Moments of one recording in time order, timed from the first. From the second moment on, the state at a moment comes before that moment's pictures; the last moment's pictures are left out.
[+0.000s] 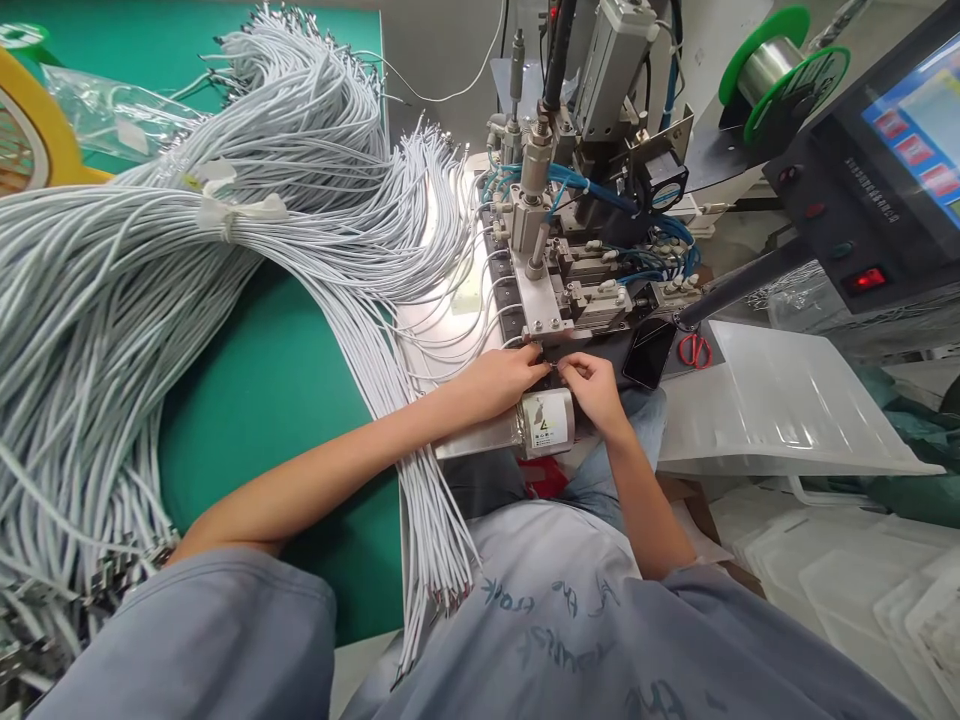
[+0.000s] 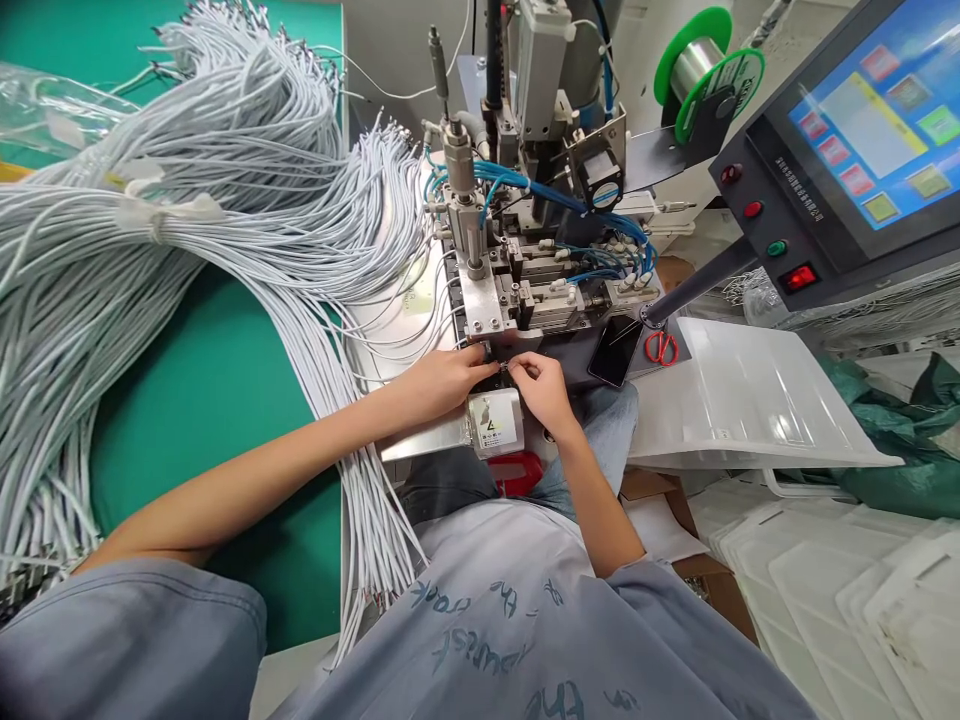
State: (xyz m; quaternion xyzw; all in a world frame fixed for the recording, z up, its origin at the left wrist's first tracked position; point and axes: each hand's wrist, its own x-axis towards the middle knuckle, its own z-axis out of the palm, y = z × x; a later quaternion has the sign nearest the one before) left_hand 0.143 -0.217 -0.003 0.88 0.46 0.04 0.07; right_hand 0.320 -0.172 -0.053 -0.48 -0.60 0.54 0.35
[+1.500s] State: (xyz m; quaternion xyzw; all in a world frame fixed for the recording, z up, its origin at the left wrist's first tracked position) left_hand 0.145 -0.214 0.000 0.89 0.45 0.03 0.06; right_hand 0.324 -0.170 -0.051 -0.49 -0.55 0.59 0.32
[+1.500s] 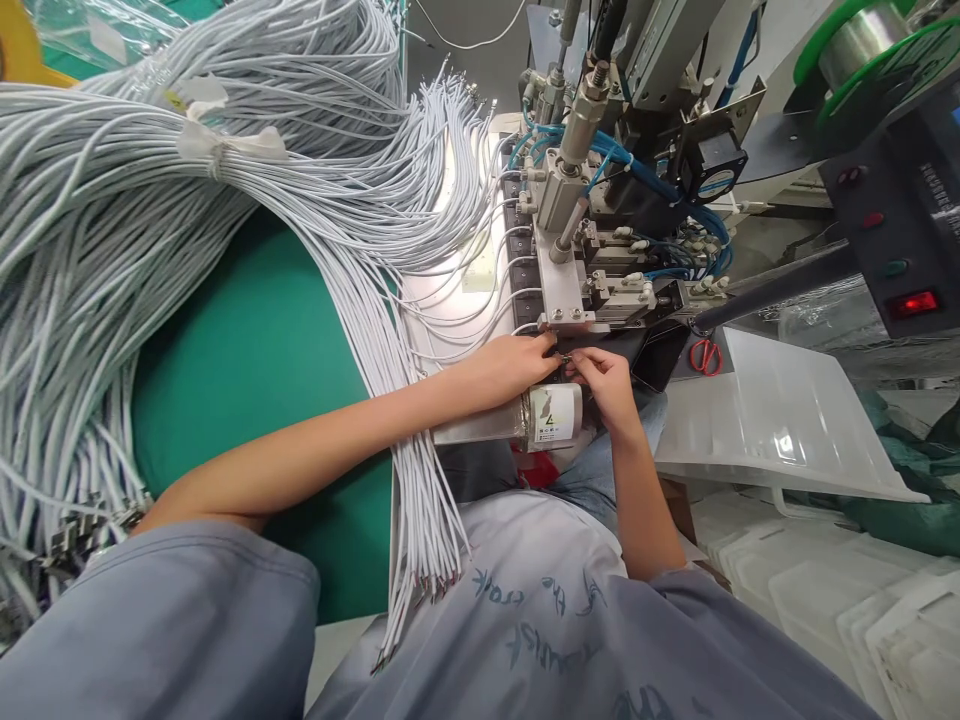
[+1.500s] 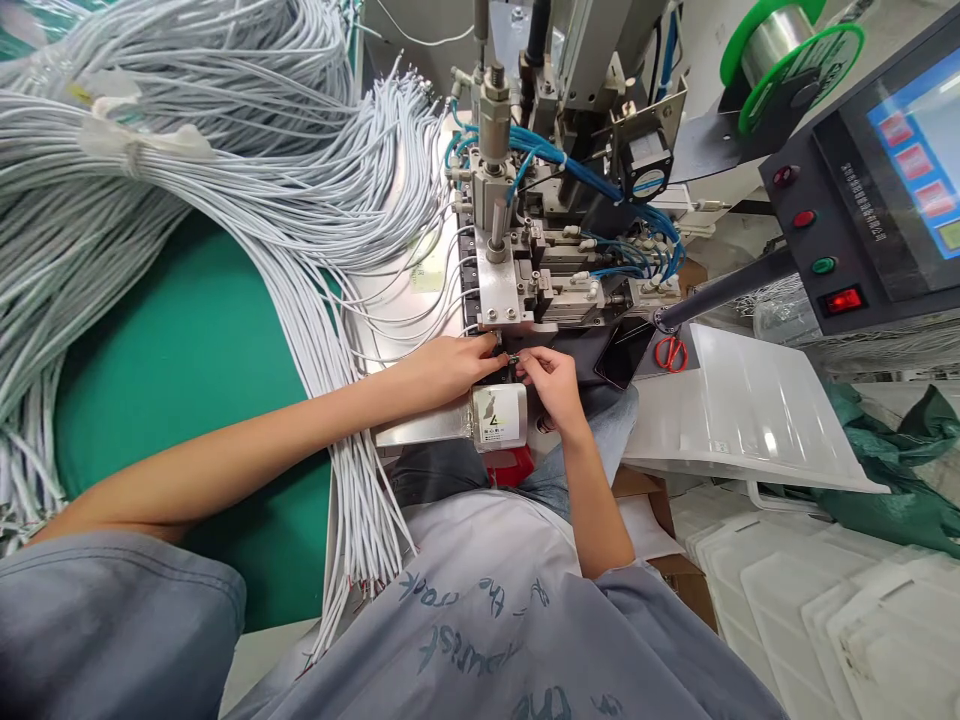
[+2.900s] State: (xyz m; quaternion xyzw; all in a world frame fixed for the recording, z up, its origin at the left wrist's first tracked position) left_hand 0.134 -0.213 0.003 0.81 0.59 -0.02 0.00; right_hand 0.267 -0.322 -0.062 -0.34 -0.59 0.72 0.12
